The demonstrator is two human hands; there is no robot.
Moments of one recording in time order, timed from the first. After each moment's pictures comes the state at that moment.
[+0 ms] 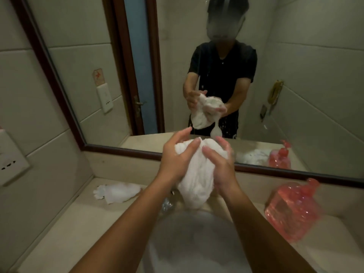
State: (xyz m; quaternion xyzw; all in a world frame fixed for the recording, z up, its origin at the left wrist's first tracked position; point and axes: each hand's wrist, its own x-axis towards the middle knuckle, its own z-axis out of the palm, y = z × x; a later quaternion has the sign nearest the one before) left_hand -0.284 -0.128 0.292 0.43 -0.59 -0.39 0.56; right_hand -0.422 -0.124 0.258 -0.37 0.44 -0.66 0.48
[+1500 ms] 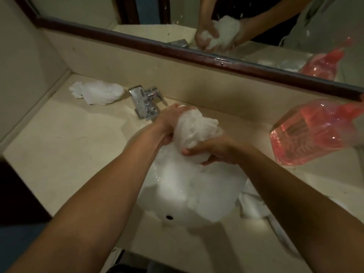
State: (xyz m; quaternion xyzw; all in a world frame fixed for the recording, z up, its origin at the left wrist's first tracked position) left_hand -0.316 -0.137 0.071 0.54 -0.39 -0.66 0.35; right_hand -0.480 -0.073 0.110 -0.45 0.56 -0.16 0.67
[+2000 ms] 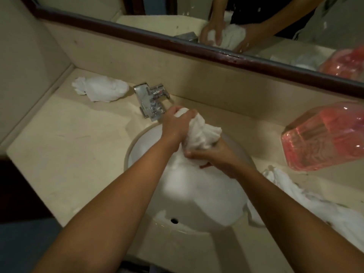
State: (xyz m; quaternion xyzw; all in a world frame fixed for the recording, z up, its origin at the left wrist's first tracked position) left_hand -0.322 -0.134 0.045 0.67 -0.34 -0.50 0.44; right_hand -0.466 -0.081 0.045 -0.46 0.57 -0.23 0.64
